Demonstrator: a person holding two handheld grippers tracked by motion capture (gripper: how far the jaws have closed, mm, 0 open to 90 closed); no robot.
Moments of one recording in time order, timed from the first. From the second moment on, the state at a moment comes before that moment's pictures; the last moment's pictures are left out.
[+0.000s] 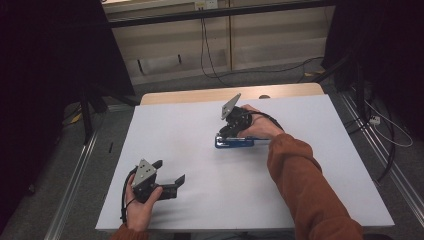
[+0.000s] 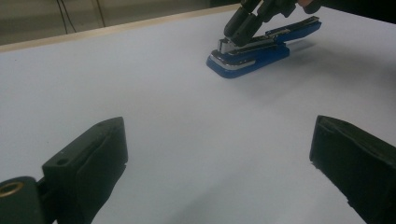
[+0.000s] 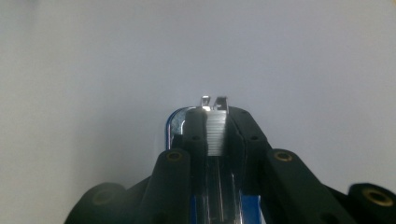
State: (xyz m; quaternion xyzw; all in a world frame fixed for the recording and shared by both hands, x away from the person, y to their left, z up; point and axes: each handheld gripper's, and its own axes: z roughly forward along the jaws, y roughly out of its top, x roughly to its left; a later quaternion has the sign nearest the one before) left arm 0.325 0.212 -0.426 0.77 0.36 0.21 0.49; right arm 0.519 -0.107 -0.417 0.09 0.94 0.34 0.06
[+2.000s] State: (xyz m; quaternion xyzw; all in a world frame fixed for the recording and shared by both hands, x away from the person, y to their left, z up) left arm 0.326 0.212 -0.426 0.77 0.36 0.21 0.49; right arm 0.485 -0.153 -0.417 0.29 0.86 0.42 0.10
